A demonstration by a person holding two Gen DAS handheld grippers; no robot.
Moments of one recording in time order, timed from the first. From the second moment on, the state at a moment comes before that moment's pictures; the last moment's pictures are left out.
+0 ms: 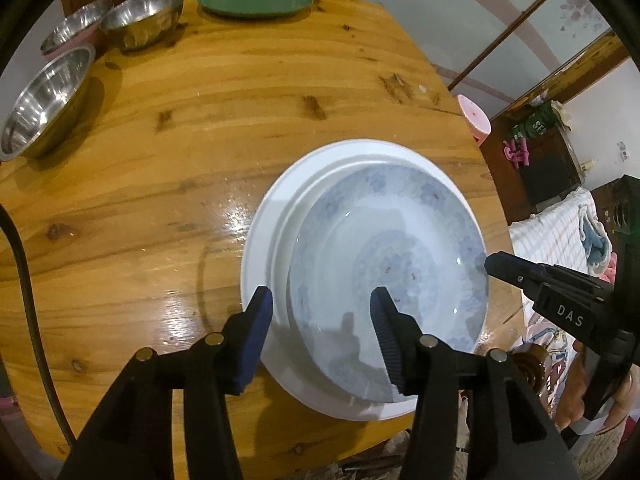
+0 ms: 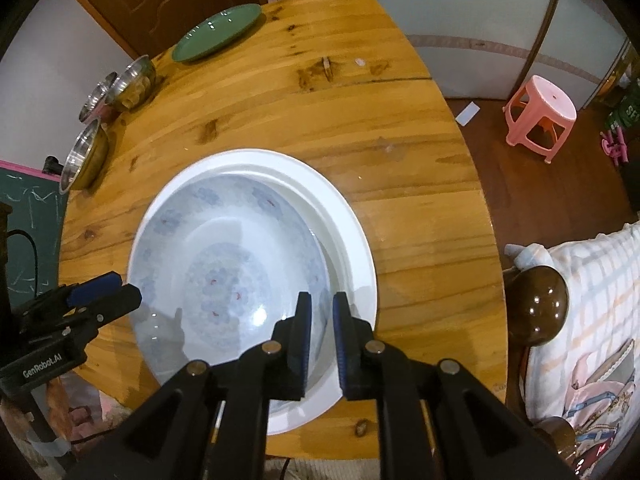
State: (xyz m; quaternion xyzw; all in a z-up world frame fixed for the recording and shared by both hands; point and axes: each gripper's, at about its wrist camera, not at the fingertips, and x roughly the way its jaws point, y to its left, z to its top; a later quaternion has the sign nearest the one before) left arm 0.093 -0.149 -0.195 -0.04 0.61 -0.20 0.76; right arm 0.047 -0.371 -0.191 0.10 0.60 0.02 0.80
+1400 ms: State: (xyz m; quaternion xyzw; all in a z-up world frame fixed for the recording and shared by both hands) left arm 0.308 -0.104 0.043 0.01 0.48 -0.15 0.87; right arm 0.244 -0.355 0.037 0.13 0.49 0.08 0.86
